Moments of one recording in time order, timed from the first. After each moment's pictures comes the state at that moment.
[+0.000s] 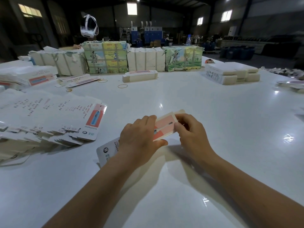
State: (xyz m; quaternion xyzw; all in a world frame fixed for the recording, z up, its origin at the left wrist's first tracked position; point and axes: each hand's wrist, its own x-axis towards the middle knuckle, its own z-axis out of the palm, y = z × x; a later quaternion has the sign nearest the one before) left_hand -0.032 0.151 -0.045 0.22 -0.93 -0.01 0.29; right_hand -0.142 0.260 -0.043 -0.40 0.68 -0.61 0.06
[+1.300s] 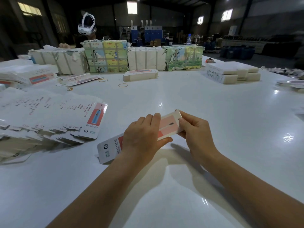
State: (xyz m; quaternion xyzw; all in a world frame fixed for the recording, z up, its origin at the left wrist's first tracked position) left_hand -0.034 0.162 -0.042 0.19 -0.90 0.09 0.39; right_hand -0.137 0.261 -0.038 -0.36 0.60 -0.70 0.14
